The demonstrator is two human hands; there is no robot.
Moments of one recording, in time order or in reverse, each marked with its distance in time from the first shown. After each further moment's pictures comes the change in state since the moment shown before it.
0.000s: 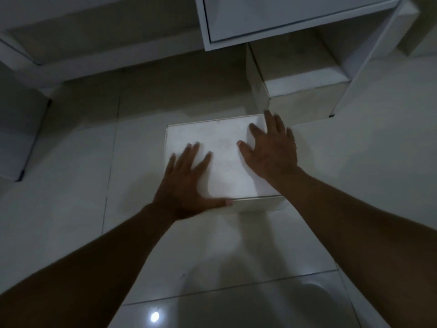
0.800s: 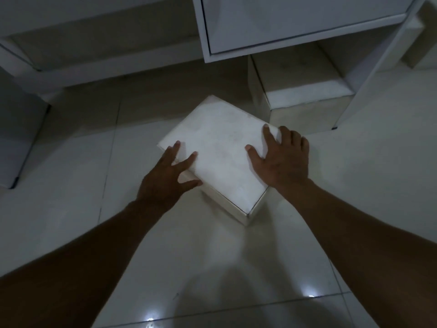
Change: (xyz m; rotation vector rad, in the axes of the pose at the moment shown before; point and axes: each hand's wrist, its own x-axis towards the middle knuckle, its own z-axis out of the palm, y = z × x) left_hand 0.027 -0.034 -0.013 -0.104 0.093 -0.119; right_hand 0.019 0.026 0.019 -0.066 0.082 0.100
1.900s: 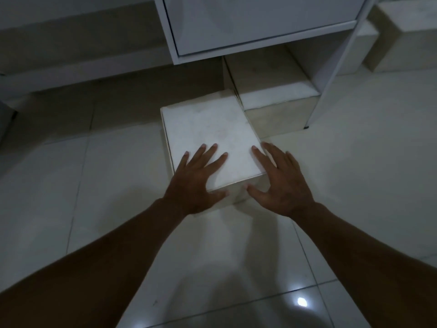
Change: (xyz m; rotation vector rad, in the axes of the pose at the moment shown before) left_hand 0.023 0.084 0.038 0.089 -0.059 0.346; right_hand -0.056 0.070 -0.010 0.255 -0.017 -0.277
